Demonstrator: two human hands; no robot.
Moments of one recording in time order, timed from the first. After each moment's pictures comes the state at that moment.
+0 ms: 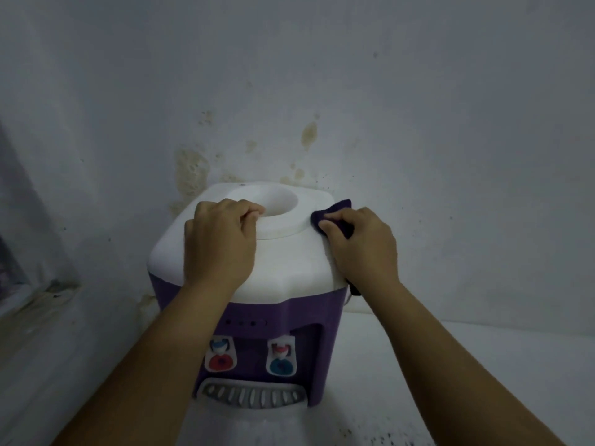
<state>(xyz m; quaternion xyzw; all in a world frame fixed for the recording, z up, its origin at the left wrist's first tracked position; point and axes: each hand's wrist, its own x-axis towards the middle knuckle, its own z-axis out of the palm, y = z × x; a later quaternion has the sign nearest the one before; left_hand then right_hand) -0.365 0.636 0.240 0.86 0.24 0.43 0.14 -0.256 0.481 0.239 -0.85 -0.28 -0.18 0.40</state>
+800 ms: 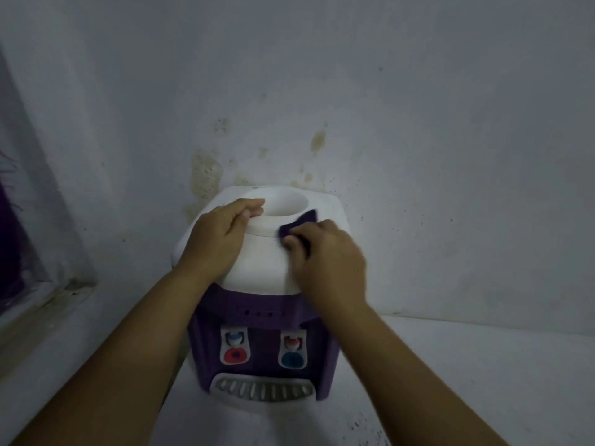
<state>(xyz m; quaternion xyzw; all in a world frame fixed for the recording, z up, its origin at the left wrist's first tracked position) -0.391 0.671 0.243 0.87 0.12 0.36 0.32 -0.330 0.513 0.237 -0.84 -0.34 -0.27 0.32</state>
